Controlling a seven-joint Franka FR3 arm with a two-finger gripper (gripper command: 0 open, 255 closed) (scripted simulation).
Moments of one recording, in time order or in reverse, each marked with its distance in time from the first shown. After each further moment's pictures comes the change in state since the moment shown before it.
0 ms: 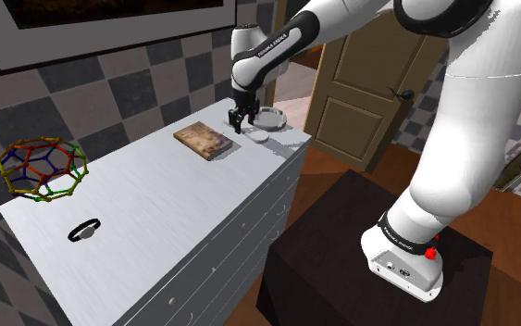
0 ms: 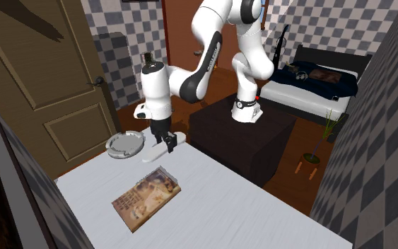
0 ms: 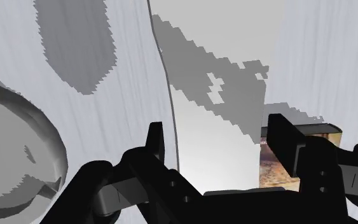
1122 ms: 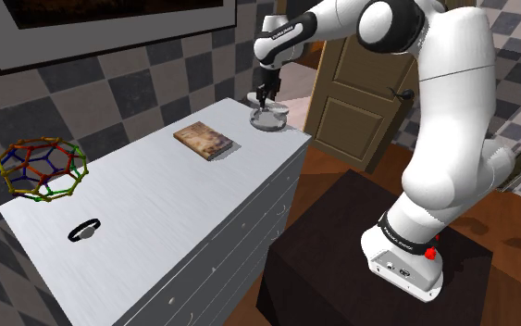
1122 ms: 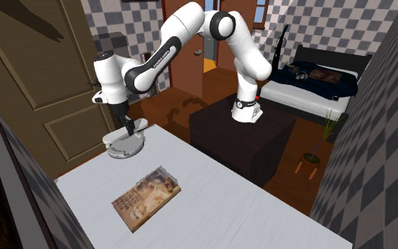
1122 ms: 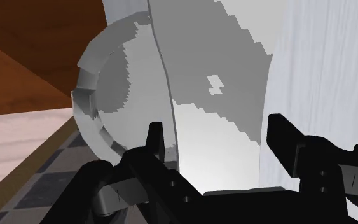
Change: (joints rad) arm -0.209 0.272 -0.086 0.452 0.018 -0.169 -0.330
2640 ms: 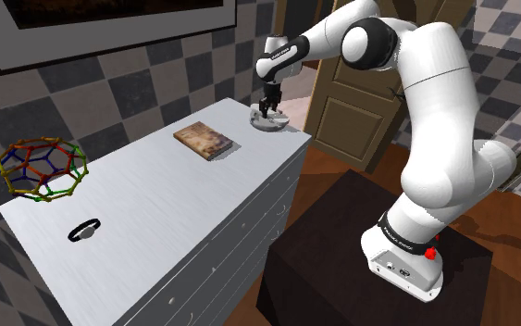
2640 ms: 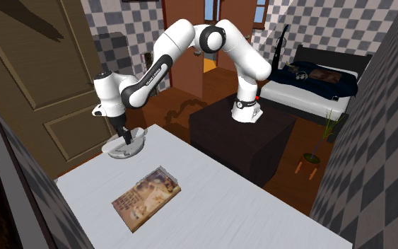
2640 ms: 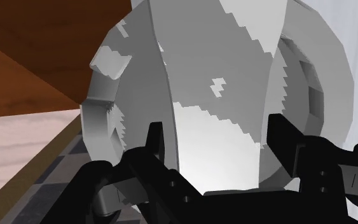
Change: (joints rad) arm -0.028 0.186 -0.019 0.118 -0.007 0.071 -0.044
